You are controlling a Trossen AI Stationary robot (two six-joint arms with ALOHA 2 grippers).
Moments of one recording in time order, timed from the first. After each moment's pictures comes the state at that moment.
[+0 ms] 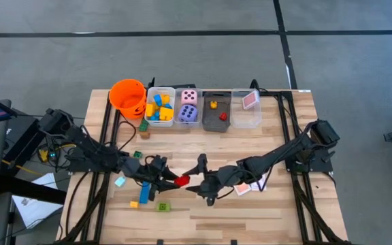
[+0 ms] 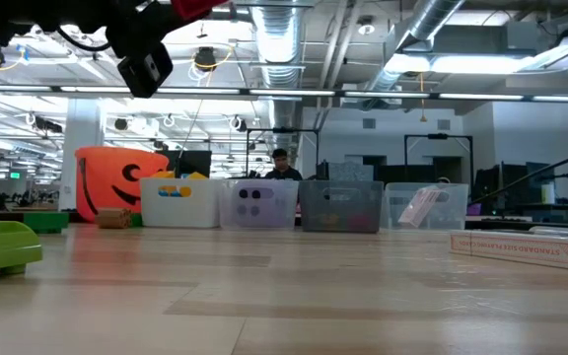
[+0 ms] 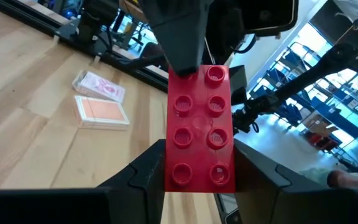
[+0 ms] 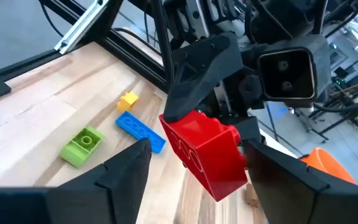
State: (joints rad) left arm -0.46 1.34 0.46 0.80 -0.26 -0.58; right arm 0.40 1.76 1.14 0.32 0.33 -0.50
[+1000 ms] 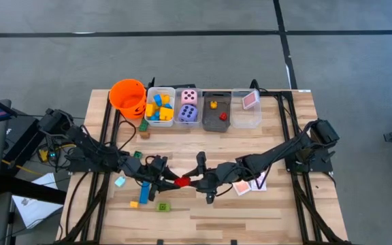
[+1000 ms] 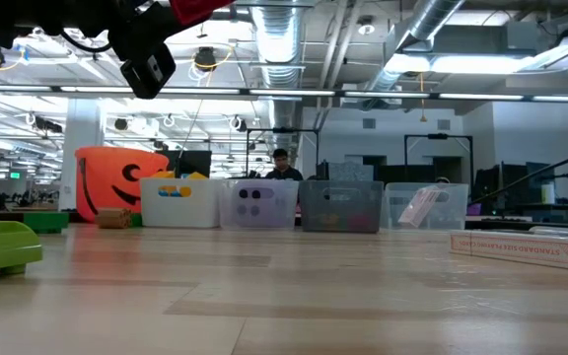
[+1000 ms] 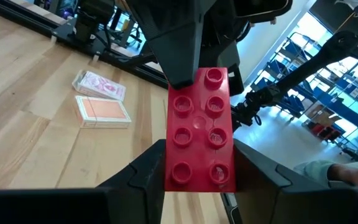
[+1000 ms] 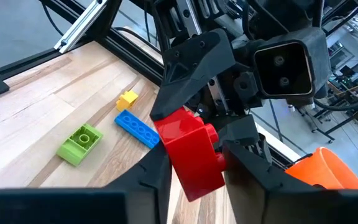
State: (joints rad) left arm -0.44 1.34 0.46 0.79 -0.24 -0.54; right arm 0.38 1.76 1.14 0.32 0.29 -0.50
